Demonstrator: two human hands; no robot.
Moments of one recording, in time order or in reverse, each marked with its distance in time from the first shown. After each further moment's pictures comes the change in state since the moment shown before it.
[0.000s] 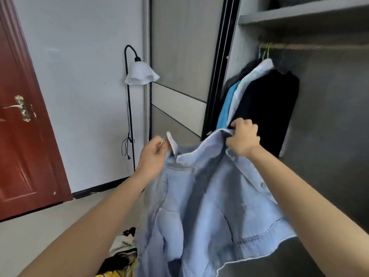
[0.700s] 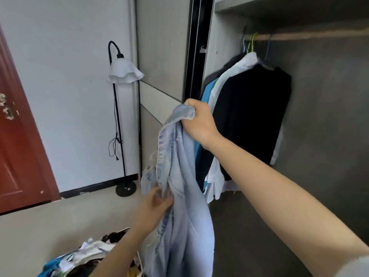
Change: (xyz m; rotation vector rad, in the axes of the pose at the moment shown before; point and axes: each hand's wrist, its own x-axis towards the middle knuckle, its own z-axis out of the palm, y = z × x) left_hand -0.055 -0.054 0.184 -0.065 -0.155 -0.373; right_hand 0.080 0.038 -0.013 0.863 -0.081 -0.457
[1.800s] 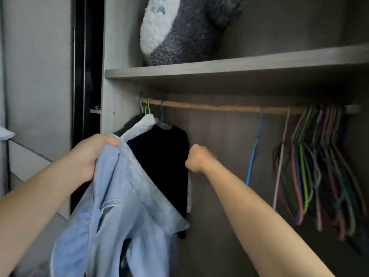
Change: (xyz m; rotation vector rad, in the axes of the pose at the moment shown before) left_hand 0.169 0.336 0.048 -0.428 -0.397 0.054; right_hand 0.056 0.007 -0.255 -1.108 0.103 0.629
